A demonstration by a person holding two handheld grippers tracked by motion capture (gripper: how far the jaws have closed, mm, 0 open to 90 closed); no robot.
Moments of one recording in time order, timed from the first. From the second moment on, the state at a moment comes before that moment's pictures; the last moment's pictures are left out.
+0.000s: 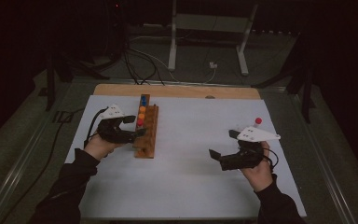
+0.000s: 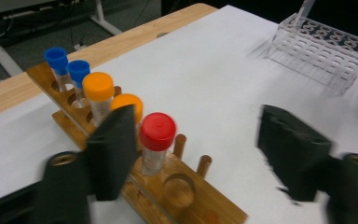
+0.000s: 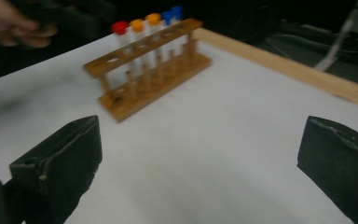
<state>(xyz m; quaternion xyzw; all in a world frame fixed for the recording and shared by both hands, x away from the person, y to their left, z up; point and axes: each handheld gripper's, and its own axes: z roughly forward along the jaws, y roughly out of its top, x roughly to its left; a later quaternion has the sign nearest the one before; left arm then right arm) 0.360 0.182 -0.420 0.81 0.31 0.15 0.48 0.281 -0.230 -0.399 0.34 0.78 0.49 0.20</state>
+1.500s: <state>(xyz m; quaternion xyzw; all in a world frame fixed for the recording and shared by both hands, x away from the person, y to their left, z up) 0.308 0.186 -0.427 0.81 0.27 0.12 0.50 0.374 -0.354 -0.461 0.53 0.72 0.37 0.26</state>
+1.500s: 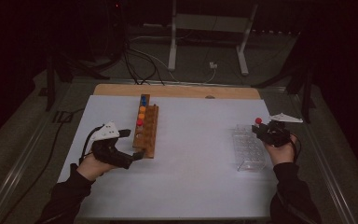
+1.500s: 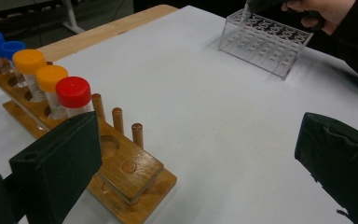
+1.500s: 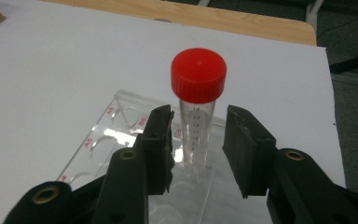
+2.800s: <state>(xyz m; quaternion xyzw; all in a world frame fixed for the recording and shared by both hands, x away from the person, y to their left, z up) 0.309 0.167 -0.415 0.82 0.24 0.08 0.51 0.317 -0.289 -0.395 0.41 0.76 0.42 0.28</state>
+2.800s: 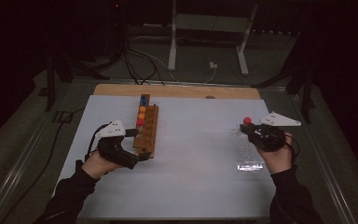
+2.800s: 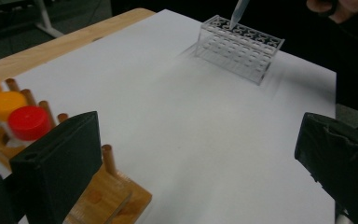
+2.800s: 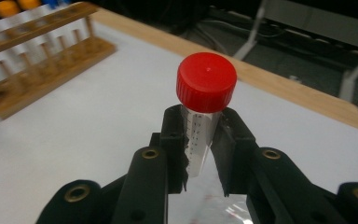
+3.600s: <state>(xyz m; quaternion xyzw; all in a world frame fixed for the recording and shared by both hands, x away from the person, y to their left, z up) 0.323 0.103 -0.408 0.84 0.20 0.04 0.51 0.286 -0.220 -0.425 0.32 0.83 0.42 0.20</state>
